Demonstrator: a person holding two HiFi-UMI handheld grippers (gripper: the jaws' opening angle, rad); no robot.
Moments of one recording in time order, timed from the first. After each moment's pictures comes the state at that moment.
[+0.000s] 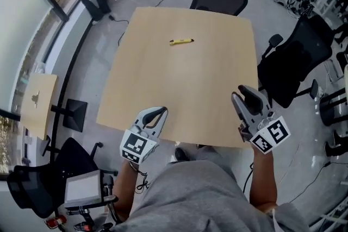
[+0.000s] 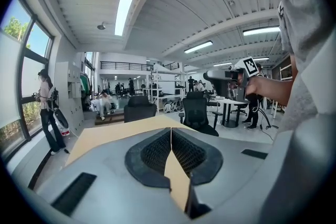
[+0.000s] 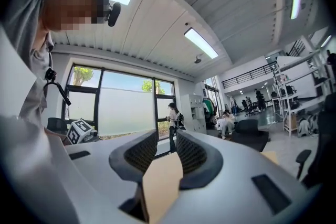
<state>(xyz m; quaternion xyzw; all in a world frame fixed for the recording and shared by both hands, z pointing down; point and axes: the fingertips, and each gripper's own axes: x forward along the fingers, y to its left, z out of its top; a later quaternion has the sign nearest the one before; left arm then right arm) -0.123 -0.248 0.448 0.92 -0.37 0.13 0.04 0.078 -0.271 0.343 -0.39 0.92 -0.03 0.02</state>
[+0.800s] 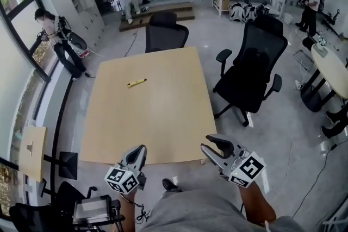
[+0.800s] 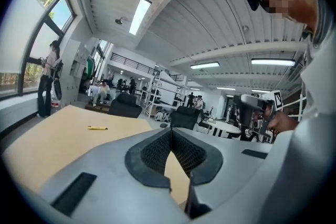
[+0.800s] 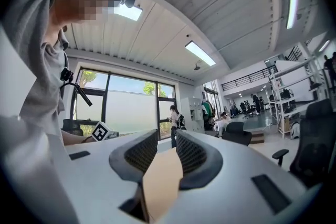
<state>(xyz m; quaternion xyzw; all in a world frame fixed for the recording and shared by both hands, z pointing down) 0.024 -0.129 0.429 0.91 -0.38 0.02 0.15 0.227 -0.062 0.327 -0.39 0.92 -0.02 0.02</state>
